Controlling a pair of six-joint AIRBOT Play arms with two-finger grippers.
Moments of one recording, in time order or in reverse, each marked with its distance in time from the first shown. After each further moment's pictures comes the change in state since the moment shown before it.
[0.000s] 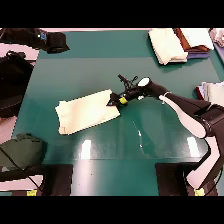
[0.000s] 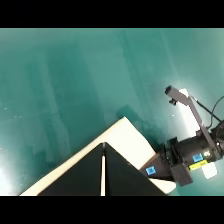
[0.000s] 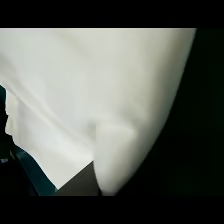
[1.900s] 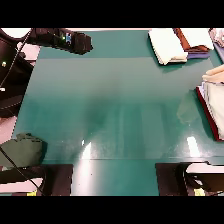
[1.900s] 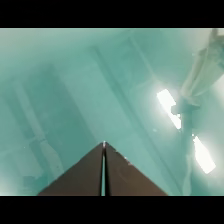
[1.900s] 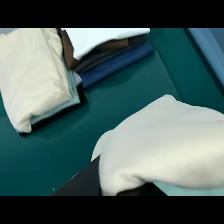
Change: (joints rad) left arm -0.201 -0.002 0.000 0.000 0.122 0.017; right arm -1.264 0.419 0.491 -0.488 0.211 0.043
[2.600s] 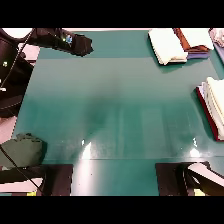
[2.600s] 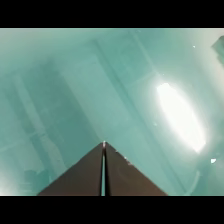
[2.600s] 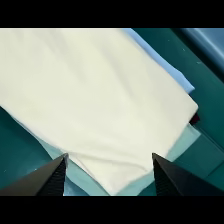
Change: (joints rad) left arm 0.000 -0.004 0.000 0.001 -0.018 0.008; right arm -0.312 0.364 -0.566 -0.319 0.078 0.036
